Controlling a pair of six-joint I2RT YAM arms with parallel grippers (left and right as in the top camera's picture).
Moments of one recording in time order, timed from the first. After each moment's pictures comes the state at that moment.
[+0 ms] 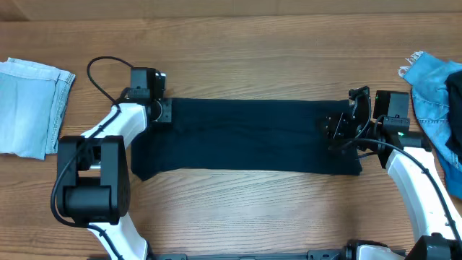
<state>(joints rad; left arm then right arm) -0.03 1.95 1.14 -0.30 -0.03 0.02 -0.11 1.37 0.87 -0.53 -0.57 0.26</state>
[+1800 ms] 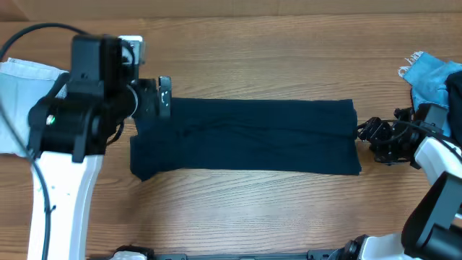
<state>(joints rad) -0.15 1.36 1.72 -1.25 0.01 -0.13 -0.48 1.66 0.88 -0.48 -0.48 0.24</state>
